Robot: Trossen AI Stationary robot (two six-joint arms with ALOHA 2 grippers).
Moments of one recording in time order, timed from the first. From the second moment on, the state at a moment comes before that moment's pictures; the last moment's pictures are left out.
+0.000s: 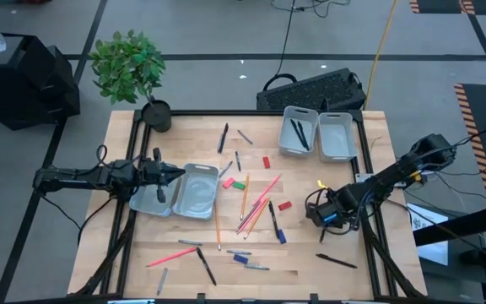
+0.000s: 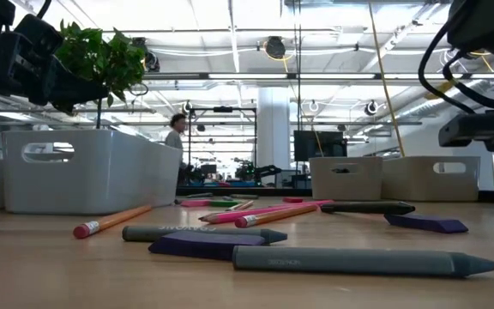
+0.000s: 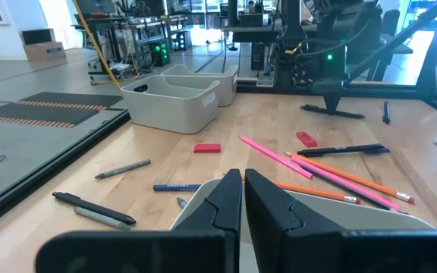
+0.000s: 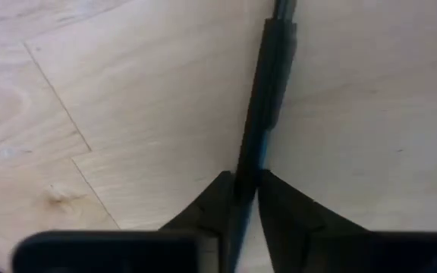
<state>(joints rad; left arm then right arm) -0.04 0.08 0.06 -0.10 -0.22 0.00 0.44 1.34 0.52 -0.67 -0.11 2.27</state>
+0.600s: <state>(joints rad) -0.04 0.08 0.06 -0.10 -0.22 0.00 0.33 1.31 0.71 -0.89 0.00 2.04</state>
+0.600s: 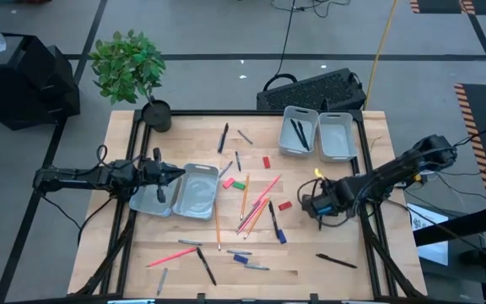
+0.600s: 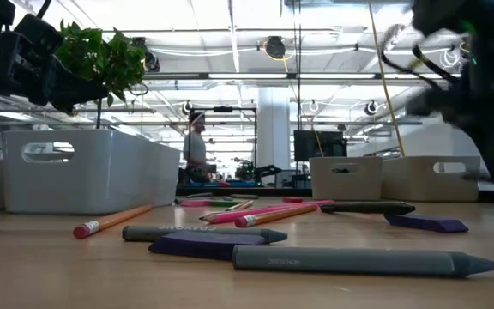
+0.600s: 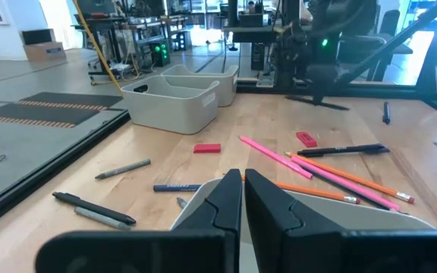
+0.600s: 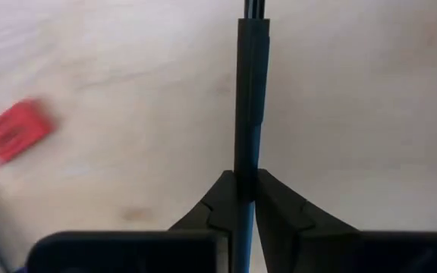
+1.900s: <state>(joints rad) -0.04 0.08 0.06 -0.10 -0.22 0.00 -0.70 1.81 1.54 -1.17 0.10 0.58</state>
